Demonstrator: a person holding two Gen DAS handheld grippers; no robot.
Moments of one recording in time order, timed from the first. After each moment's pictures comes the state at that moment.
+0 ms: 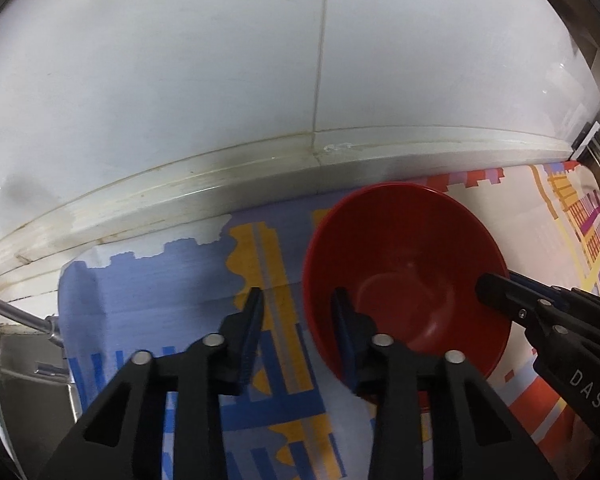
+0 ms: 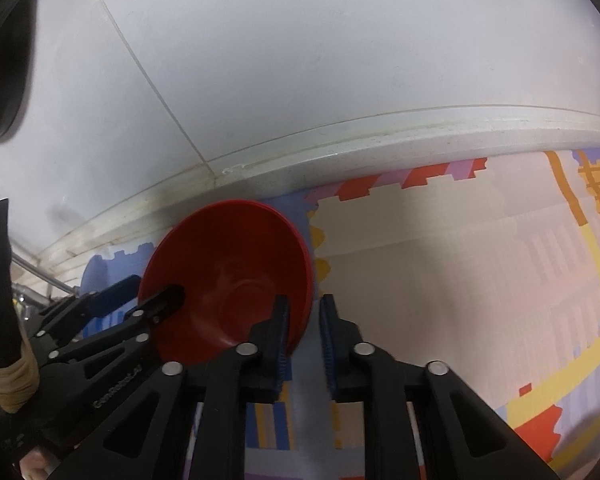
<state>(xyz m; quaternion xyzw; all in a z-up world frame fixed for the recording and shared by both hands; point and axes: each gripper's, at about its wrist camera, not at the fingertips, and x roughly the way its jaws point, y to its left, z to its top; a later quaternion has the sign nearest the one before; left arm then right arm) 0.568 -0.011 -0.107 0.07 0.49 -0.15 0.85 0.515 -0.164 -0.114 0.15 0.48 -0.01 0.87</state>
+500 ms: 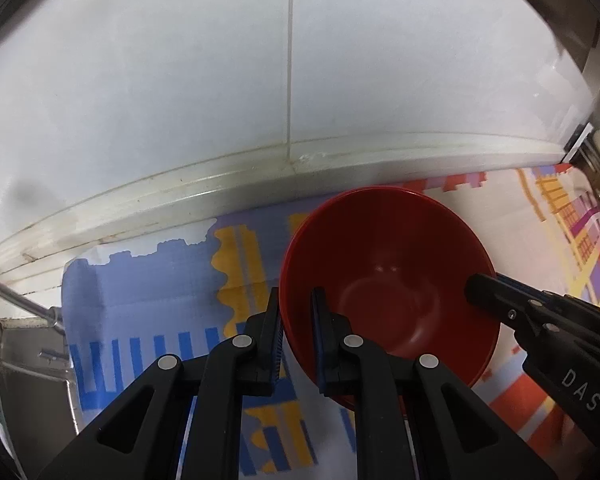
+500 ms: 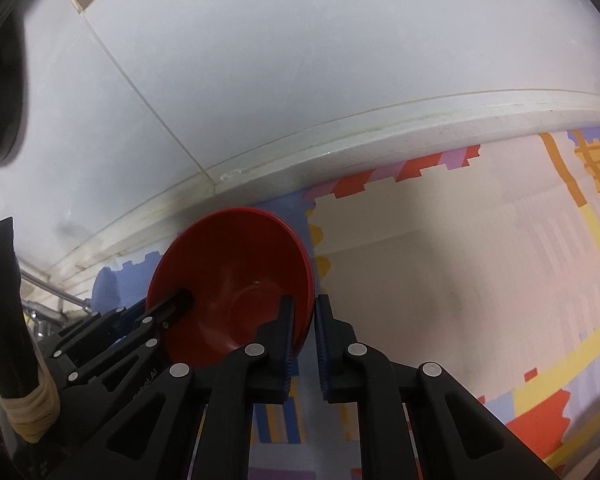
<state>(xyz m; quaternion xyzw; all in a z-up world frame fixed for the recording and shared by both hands) 0.545 -0.018 -0.086 0.07 0.48 -0.16 0.86 0.505 -0.173 -0.105 0.18 0.47 -0.02 0.86</state>
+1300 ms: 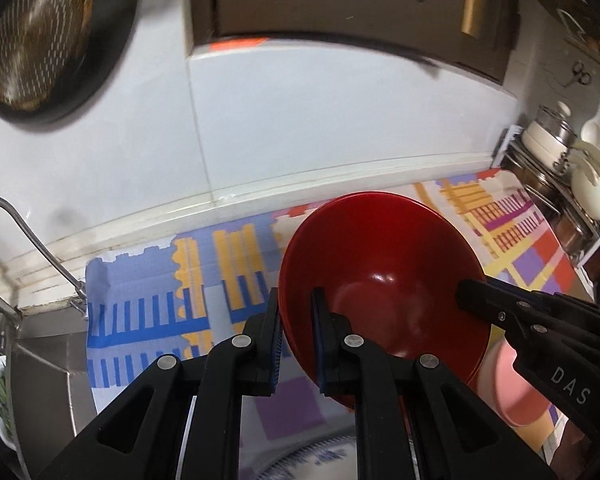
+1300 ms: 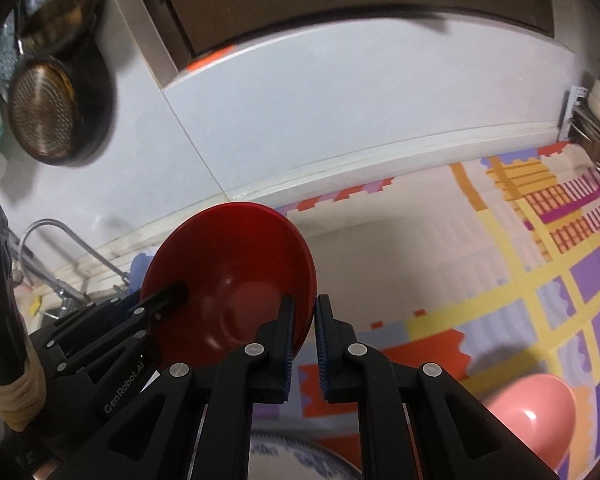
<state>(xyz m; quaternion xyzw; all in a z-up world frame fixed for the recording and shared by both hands) 0.400 -0.074 0.013 0.07 0.40 -0.20 0.89 0.369 -0.213 -0.015 0.16 0.41 -0.03 0.90</state>
